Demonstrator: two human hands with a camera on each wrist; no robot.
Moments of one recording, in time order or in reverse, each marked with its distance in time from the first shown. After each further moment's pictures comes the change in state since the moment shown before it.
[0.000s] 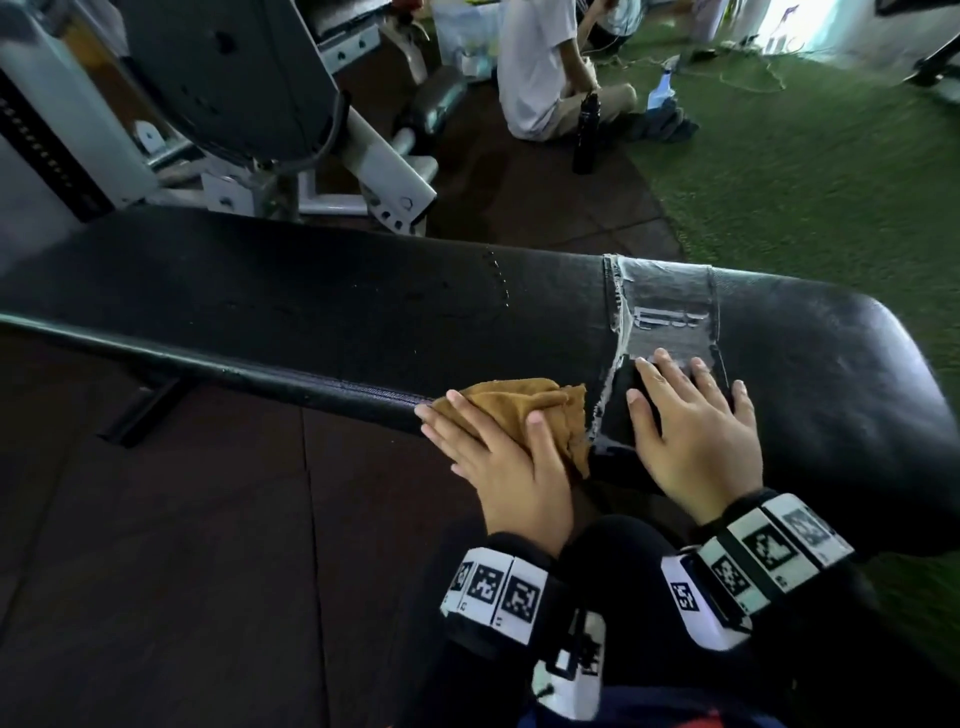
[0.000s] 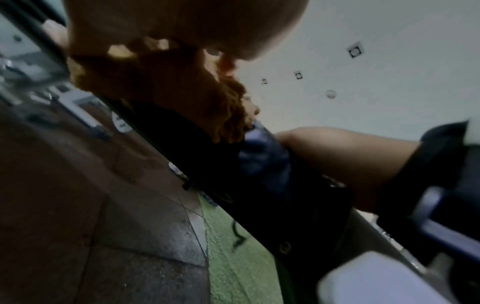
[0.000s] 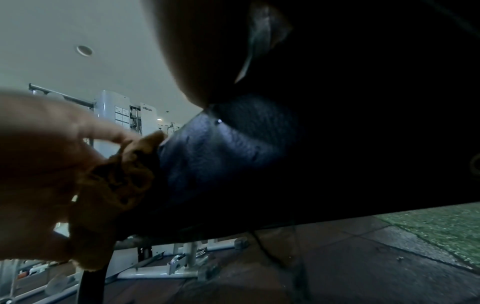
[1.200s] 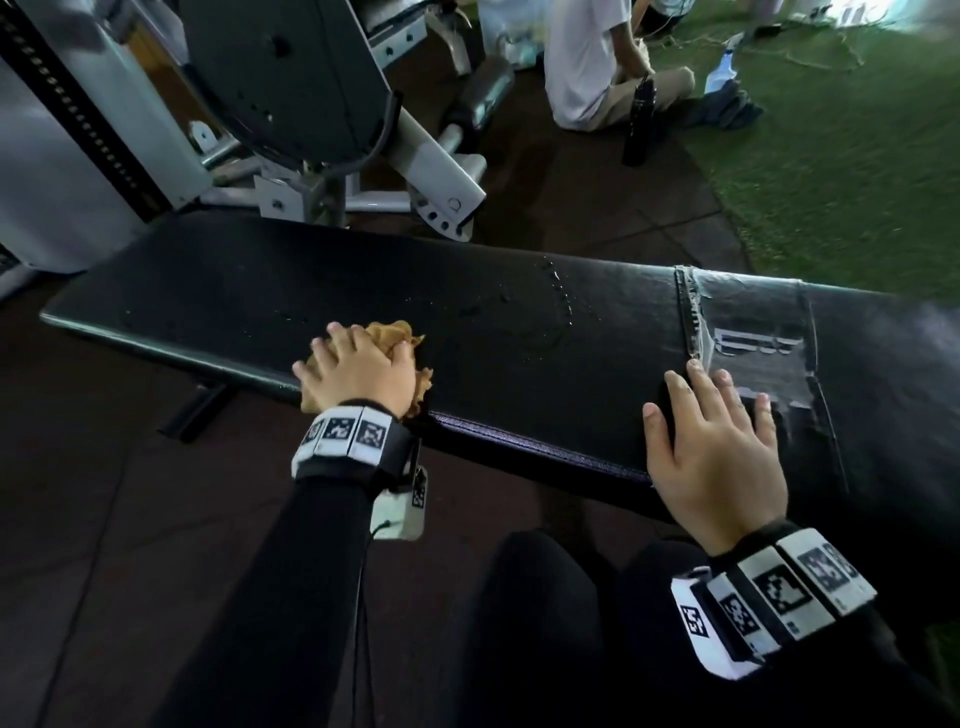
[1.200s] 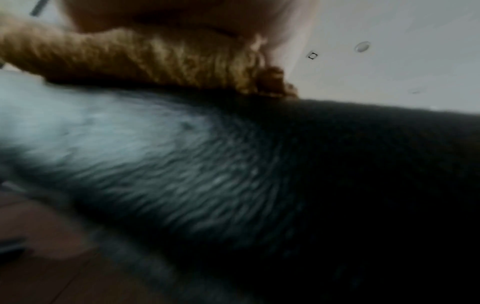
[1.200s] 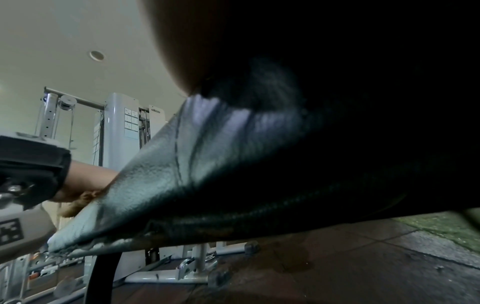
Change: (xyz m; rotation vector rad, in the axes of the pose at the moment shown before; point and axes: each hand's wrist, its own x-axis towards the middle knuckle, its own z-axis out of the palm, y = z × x) left_hand 0.201 -0.025 -0.132 1.001 -0.067 -0.142; right_hand 0.017 -0.045 0.022 0.047 0.068 -0.026
